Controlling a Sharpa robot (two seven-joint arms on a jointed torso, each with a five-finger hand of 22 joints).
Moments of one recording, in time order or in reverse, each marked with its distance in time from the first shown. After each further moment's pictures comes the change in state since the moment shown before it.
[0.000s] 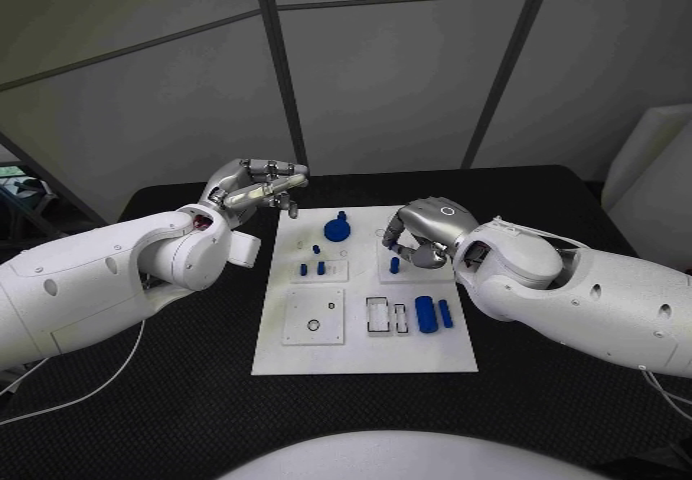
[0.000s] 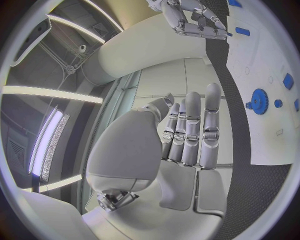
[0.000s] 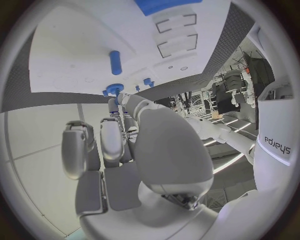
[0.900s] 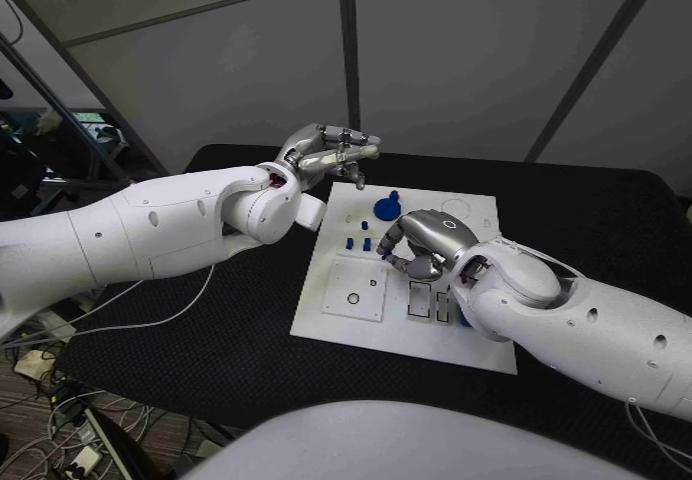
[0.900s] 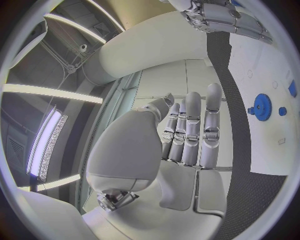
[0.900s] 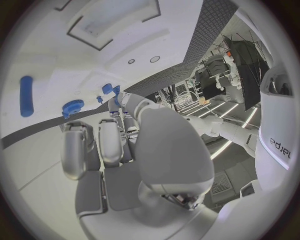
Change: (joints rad) left arm 0.007 0.055 0.000 -0.041 0.000 0.006 -0.004; left_hand 0.000 0.000 0.000 0.000 0.000 0.000 0.000 0.000 0.000 -0.004 -0.004 0.000 0.000 -0.003 0.003 0.000 -0.001 -0.009 -0.004 0.004 0.000 -0.001; right arm -0.082 0.186 -0.001 -0.079 0.103 -0.010 0.059; right_hand -0.009 -0.009 0.010 -0.010 -0.001 -0.004 0.004 -0.004 -0.002 0.000 0.000 0.000 0.004 0.000 0.000 0.004 0.002 0.001 0.000 0.000 0.000 0.000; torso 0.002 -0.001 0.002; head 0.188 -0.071
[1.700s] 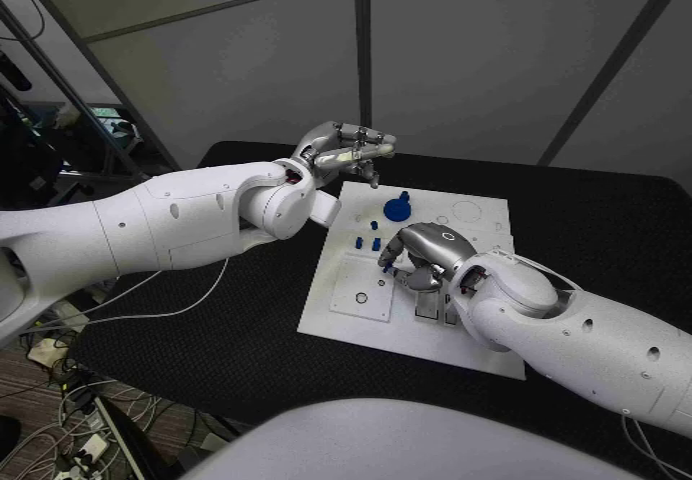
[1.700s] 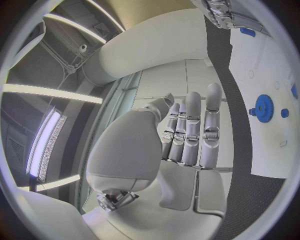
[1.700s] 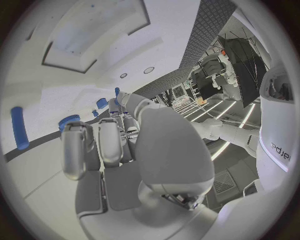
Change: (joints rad) left arm 0.003 0.016 0.000 -0.017 0.000 0.001 -0.001; left_hand 0.000 0.000 0.000 0.000 0.000 0.000 0.000 0.000 0.000 -0.004 0.004 0.000 0.000 0.000 0.000 0.000 -0.001 0.000 0.000 0.000 -0.004 -0.001; right arm -0.030 0.041 -0.002 -0.041 0.014 0.045 0.022; right_hand -0.004 -0.004 0.008 -0.008 0.004 -0.004 0.004 -0.004 -0.002 0.000 0.000 -0.004 -0.001 0.000 0.000 0.000 0.000 0.000 0.000 0.000 0.000 0.001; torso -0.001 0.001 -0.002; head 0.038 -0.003
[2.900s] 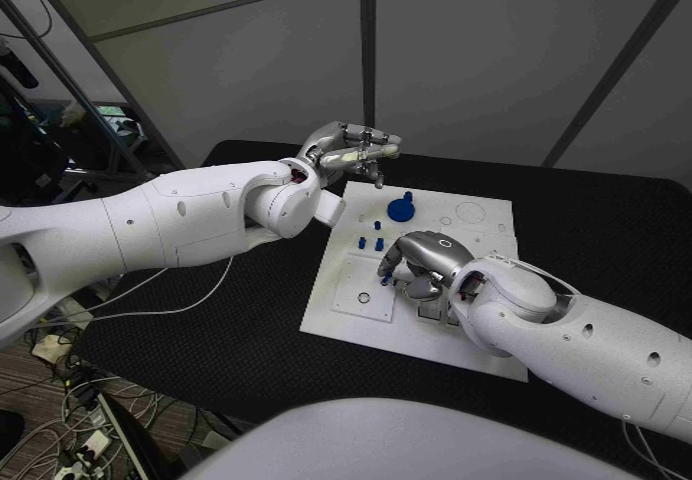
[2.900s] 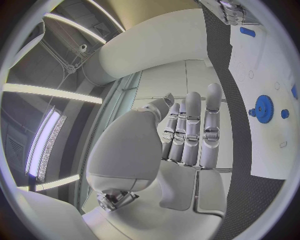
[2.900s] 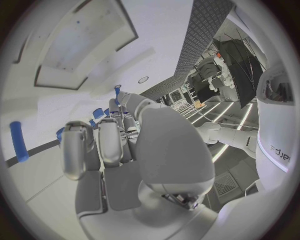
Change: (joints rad) left arm 0.000 0.006 0.000 -0.010 0.000 0.007 -0.003; left_hand 0.000 0.000 0.000 0.000 0.000 0.000 0.000 0.000 -0.001 0.000 0.000 0.000 0.000 0.000 0.000 0.000 -0.001 0.000 0.000 0.000 0.000 0.000; right arm -0.002 0.007 -0.010 0.002 0.001 0.054 0.009; right_hand -0.008 -0.008 0.001 -0.001 -0.001 -0.004 0.004 0.000 -0.001 0.000 0.000 -0.007 0.001 0.000 0.000 0.000 0.001 0.000 0.000 0.000 0.000 0.000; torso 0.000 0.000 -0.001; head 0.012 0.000
